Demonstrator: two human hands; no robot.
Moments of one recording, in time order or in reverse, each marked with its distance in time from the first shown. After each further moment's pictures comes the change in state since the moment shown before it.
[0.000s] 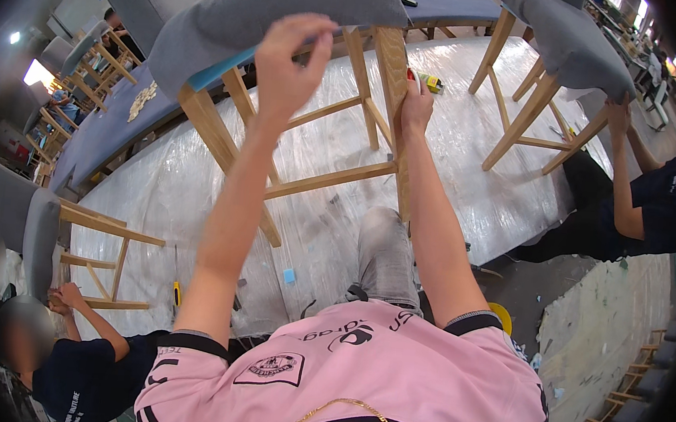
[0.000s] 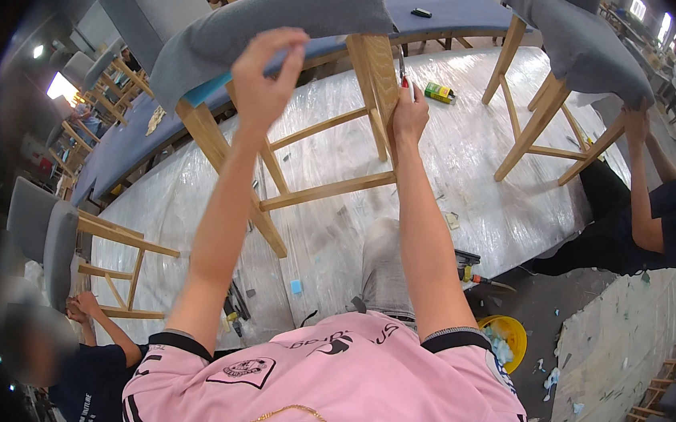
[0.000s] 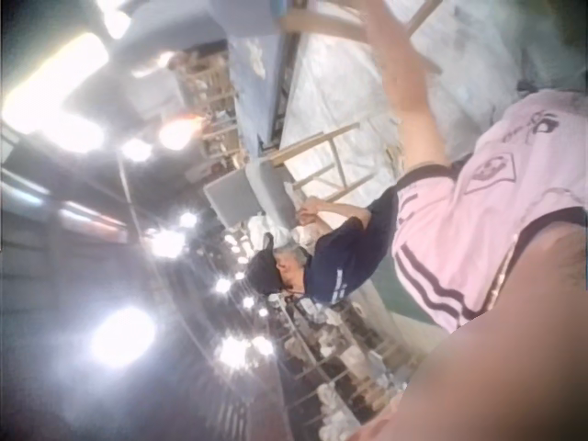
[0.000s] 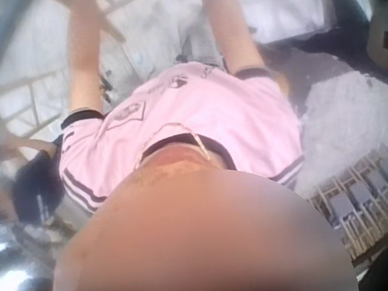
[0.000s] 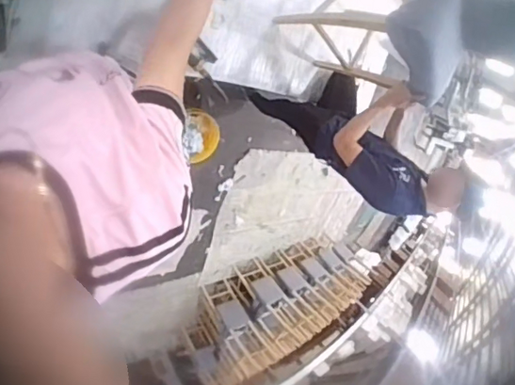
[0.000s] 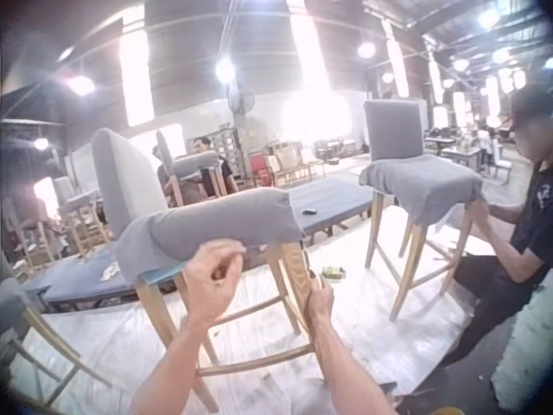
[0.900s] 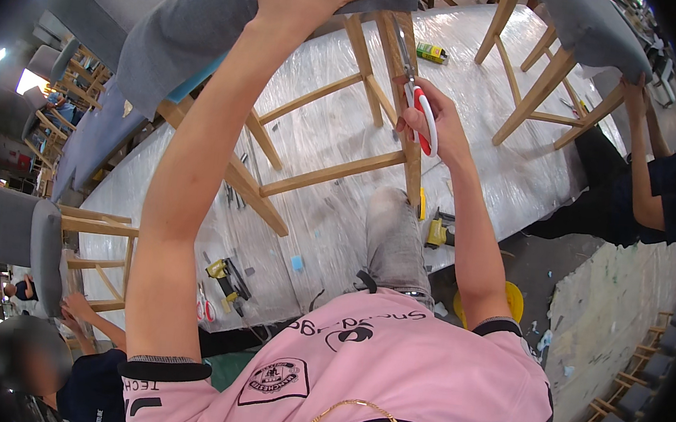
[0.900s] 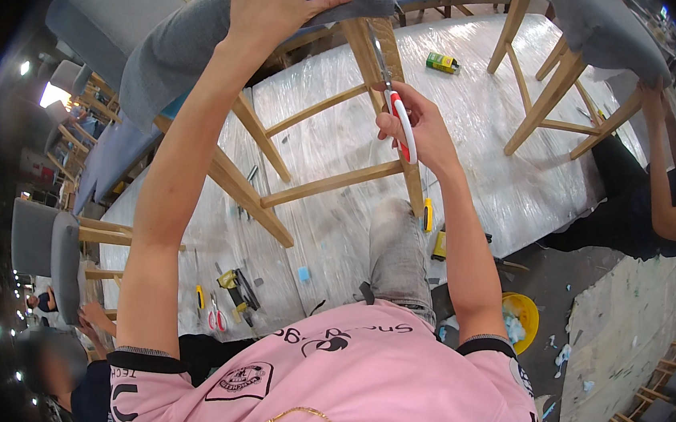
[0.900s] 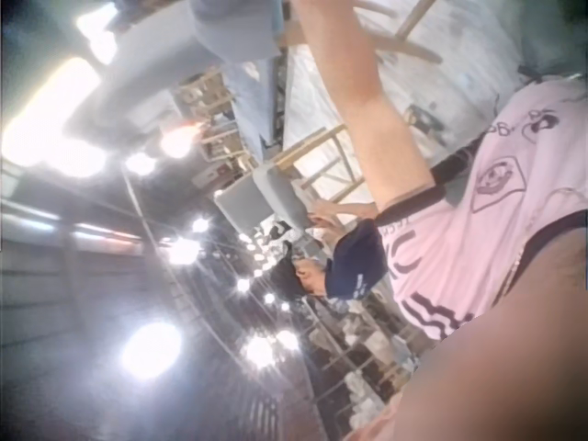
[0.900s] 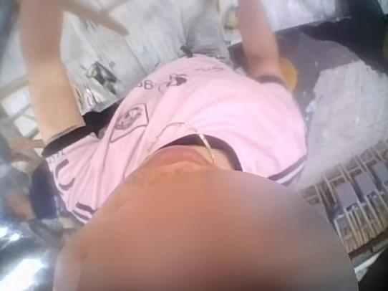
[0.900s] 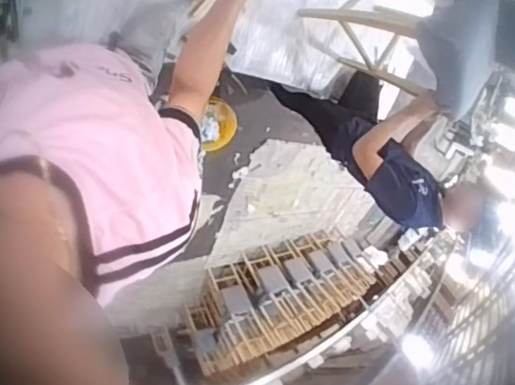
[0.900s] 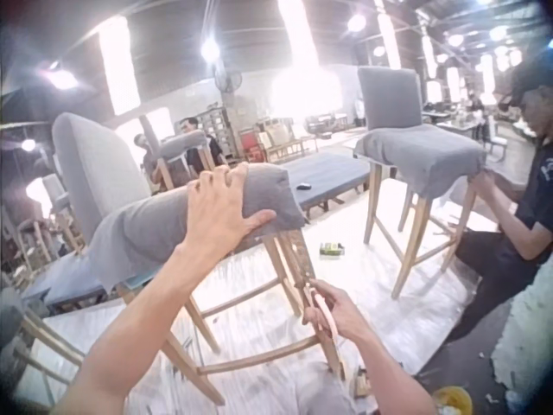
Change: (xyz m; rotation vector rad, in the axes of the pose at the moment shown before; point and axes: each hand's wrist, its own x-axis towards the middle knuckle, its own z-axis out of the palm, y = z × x) left_hand 0.074 -0.016 0.051 0.736 -0.379 0.106; right_hand -0.061 -0.054 -0.097 0.210 -0.805 -0.061
